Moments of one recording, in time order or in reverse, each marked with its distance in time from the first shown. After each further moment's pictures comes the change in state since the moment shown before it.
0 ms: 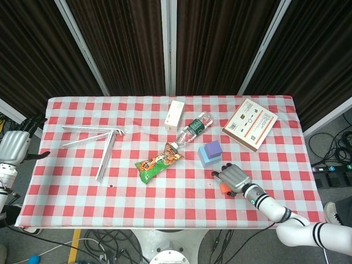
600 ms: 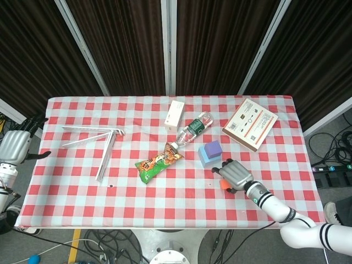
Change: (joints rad) left arm -0.004 0.011 -0.003 -0.026 0.002 0.003 0.012; right arm 0.002 0.097 0.028 -0.109 -0.020 0.048 0.014
